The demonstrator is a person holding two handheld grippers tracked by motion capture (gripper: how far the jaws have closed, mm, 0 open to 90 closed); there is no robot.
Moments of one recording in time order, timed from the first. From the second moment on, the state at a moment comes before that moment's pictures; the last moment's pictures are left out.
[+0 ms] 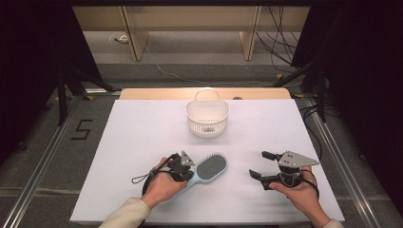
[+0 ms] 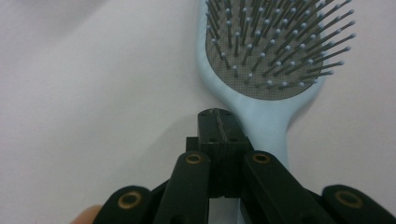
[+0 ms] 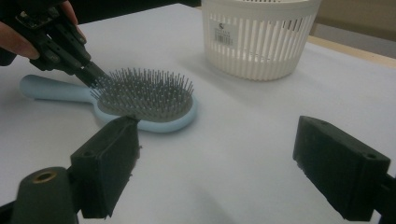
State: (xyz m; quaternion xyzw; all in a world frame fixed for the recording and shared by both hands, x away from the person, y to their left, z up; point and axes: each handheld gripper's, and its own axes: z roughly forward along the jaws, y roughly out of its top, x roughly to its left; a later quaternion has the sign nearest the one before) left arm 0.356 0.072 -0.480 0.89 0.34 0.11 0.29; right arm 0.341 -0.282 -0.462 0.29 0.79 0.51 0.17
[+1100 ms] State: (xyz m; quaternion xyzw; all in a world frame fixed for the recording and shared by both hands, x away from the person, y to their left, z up) left arm 0.353 0.115 -0.457 0.85 0.35 0.15 0.37; right arm 0.340 -0.281 -0.462 0.28 0.79 0.51 0.18
